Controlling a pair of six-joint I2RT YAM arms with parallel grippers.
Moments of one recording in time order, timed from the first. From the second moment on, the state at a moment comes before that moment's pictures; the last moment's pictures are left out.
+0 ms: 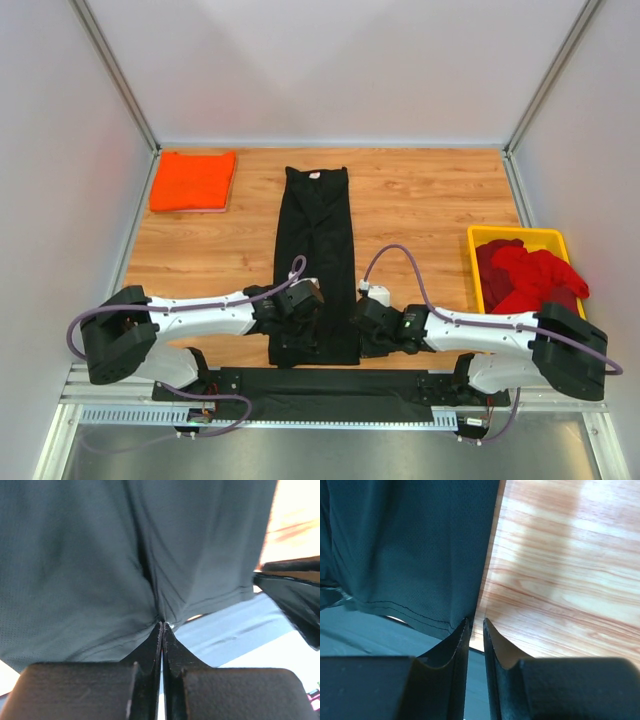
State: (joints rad) left arm -1.11 1.37 0.71 -0.46 0.07 -1.02; right arm 1.17 1.25 0.55 -0.44 0.11 1.01
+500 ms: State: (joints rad) left arm -1.12 1.39 0.71 -0.50 0.07 -1.06; right arm 1.17 1.14 0.52 -0.48 0.10 1.06
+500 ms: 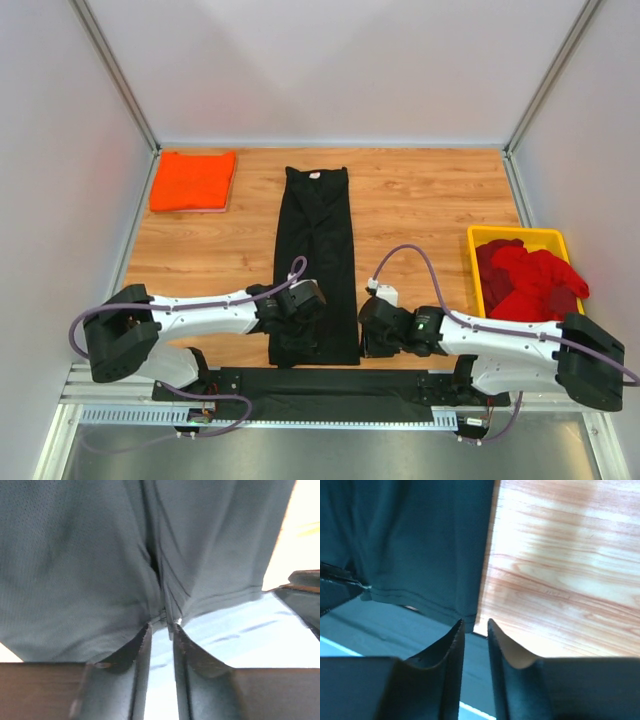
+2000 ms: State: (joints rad) left arm -0.93 0.92 0.38 -0.65 0.10 -1.06; right arm 1.17 1.22 0.50 -0.37 0.03 1.18
